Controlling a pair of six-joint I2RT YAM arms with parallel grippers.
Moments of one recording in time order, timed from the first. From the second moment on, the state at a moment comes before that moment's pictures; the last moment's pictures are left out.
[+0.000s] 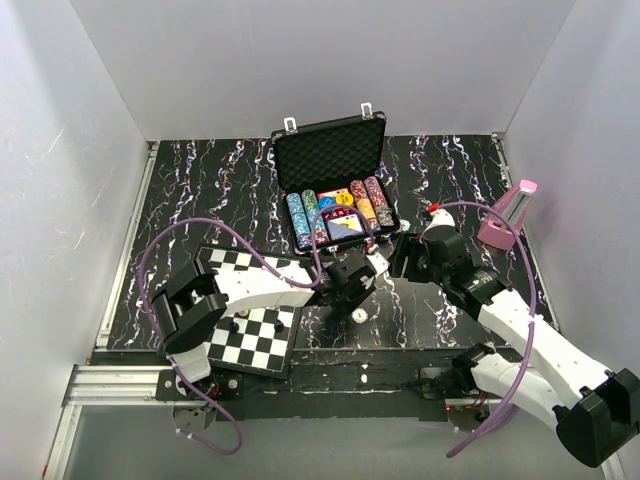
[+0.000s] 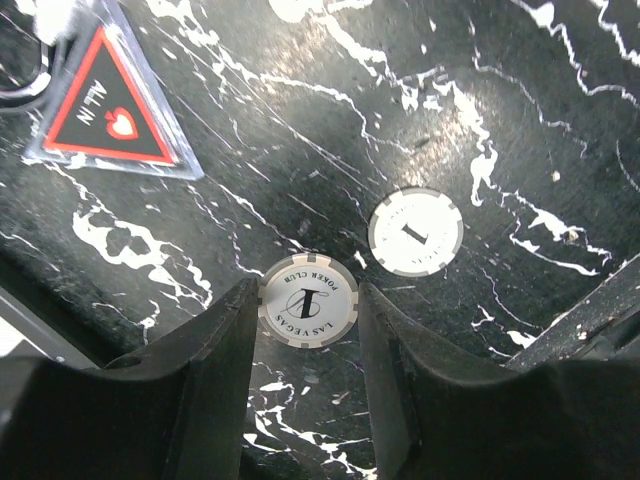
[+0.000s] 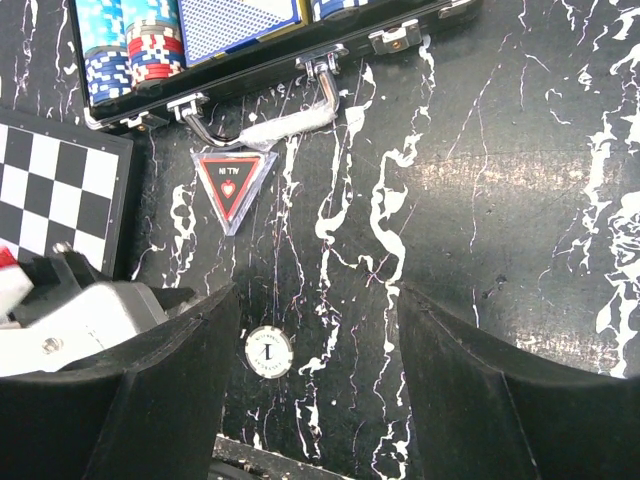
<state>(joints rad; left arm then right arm) -1.13 1.74 1.12 -0.42 -0.18 -0.16 0.57 0.89 0.67 -0.44 0.09 0.57</state>
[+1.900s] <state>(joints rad) -0.76 1.99 1.49 -0.16 0.02 0.04 0.17 1.95 1.42 -0.40 -0.94 0.36</state>
